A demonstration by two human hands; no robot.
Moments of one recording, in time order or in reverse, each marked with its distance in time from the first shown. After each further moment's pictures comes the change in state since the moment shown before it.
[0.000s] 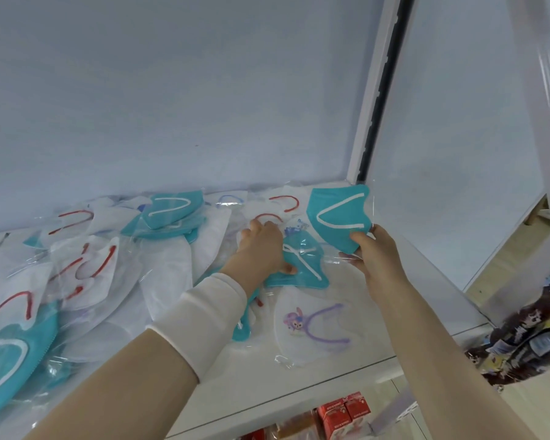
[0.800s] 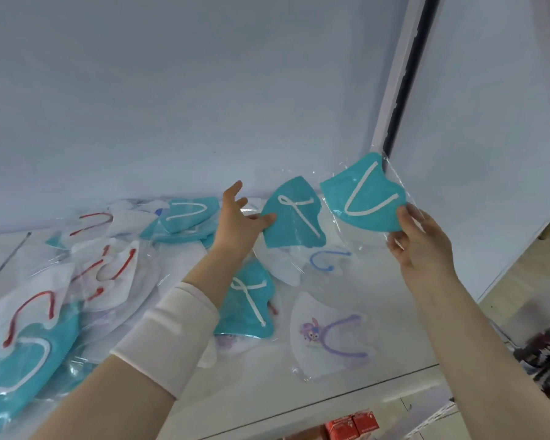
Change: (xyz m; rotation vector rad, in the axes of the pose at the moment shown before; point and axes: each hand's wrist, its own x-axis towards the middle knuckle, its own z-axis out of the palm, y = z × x) left_hand -0.011 -0.041 -0.034 -1.379 0.380 -0.093; right_hand -0.001 -0.037 -0.014 0.356 0.042 -0.118
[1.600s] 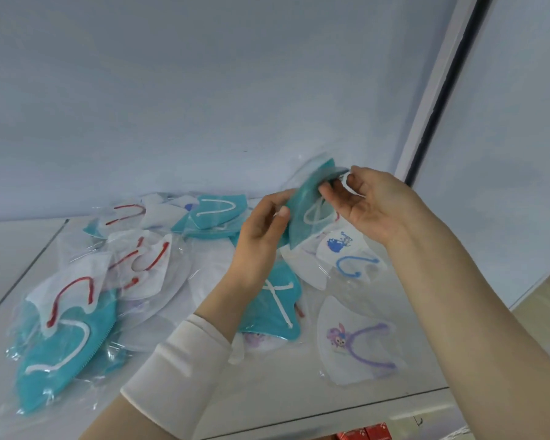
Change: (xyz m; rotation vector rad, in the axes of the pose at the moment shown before) left_hand -0.037 -0.007 -0.019 -0.272 -0.203 0.376; right_hand -0.034 -0.031 0.124 0.231 -0.293 0.447
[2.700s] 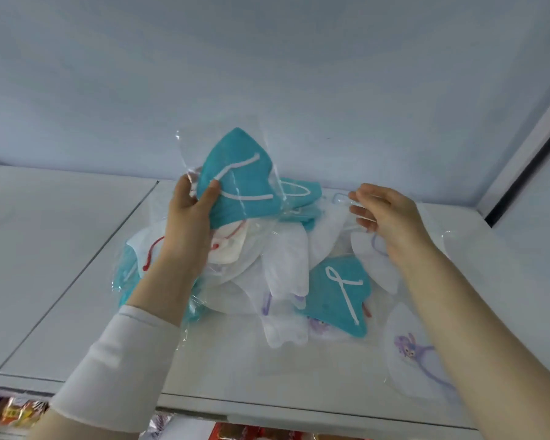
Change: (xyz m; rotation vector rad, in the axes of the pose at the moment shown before) left_hand -0.036 0.067 -0.131 0.100 0.652 -0.156; right_hand 0.040 0.082 0.008 -0.762 -0.093 -0.222
